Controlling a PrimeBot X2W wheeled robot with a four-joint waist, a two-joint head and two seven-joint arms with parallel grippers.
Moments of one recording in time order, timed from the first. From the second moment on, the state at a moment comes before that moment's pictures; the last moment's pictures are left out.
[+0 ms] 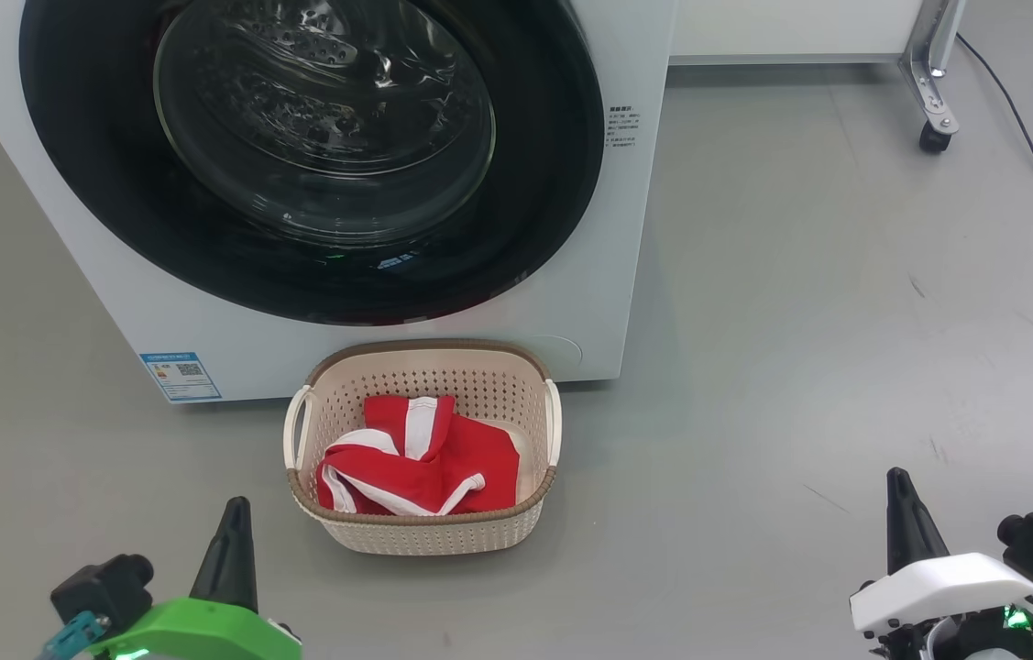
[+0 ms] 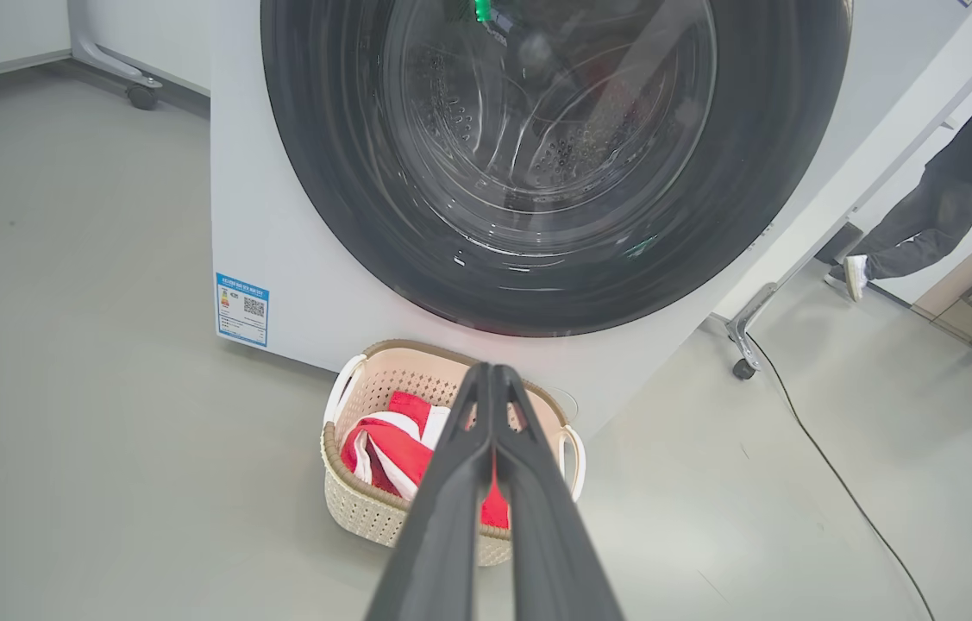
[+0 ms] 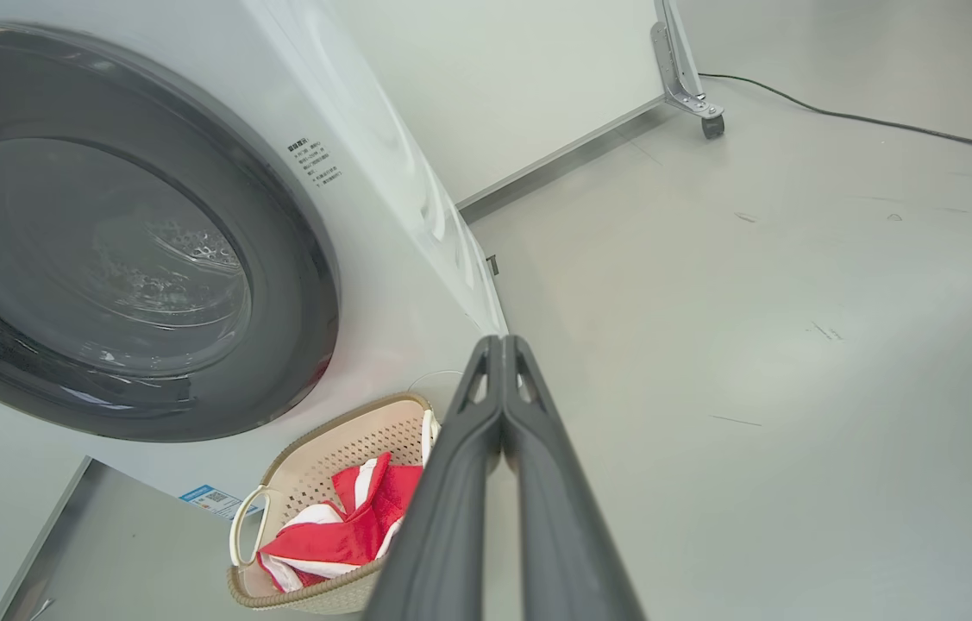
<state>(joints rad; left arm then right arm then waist) 0.03 0.08 -0.21 0.19 -0.75 0.01 -0.15 0.06 -0.08 0.09 0.22 0.70 0.03 -0.15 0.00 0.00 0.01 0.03</state>
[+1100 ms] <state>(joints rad) 0.00 0.08 -0.10 0.22 -1.15 -0.05 -0.04 0.01 -0.06 0.00 0.25 1.11 0.07 -0.04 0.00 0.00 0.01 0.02</state>
